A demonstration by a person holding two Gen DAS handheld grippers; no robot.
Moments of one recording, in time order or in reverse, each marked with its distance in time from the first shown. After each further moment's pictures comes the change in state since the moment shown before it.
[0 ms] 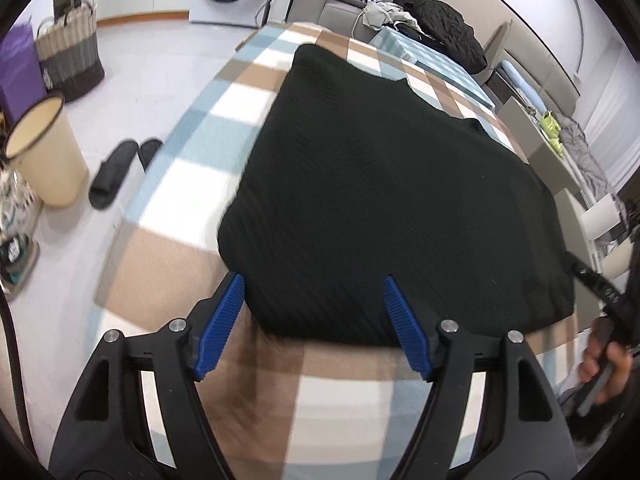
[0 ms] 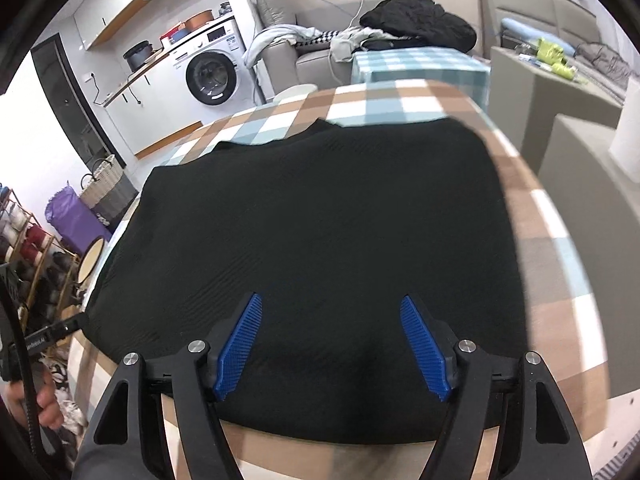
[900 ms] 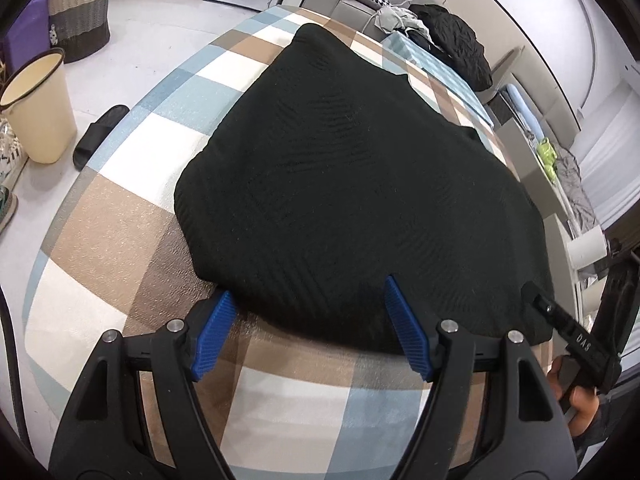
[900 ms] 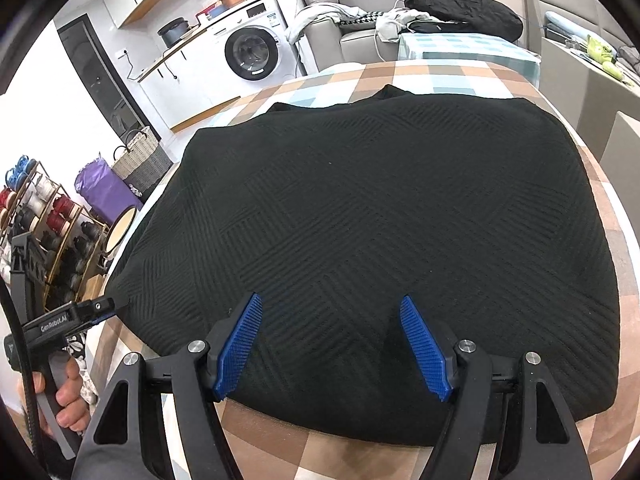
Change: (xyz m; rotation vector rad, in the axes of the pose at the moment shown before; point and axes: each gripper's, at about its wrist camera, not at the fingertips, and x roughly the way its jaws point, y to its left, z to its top) left arm 0.027 -0.012 -0.009 -0.128 0.007 -0.064; right arm 0.034 0.042 -0.010 -0.073 0.067 0.125
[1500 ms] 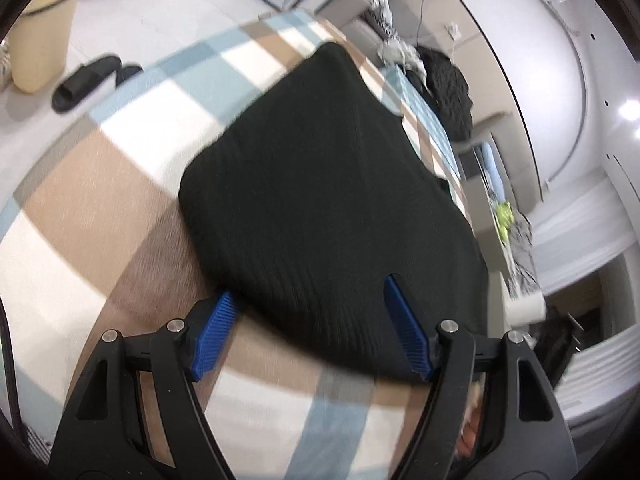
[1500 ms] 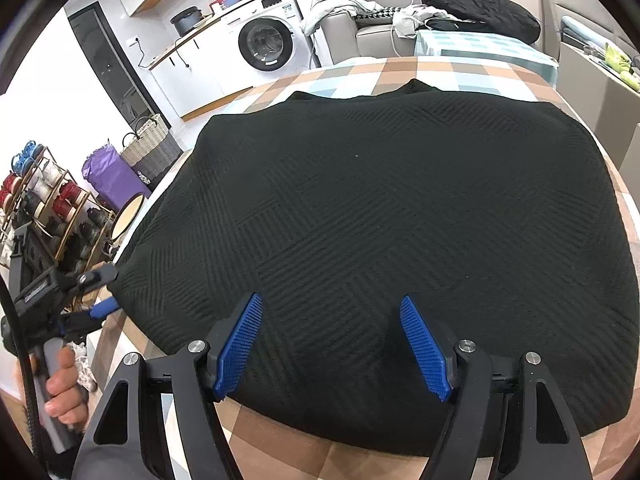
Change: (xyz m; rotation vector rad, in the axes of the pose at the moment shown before) left arm 0.003 0.033 0.009 -0.241 -0.062 -0.197; right arm 0.017 0.012 0.005 -0.042 0.026 0.032
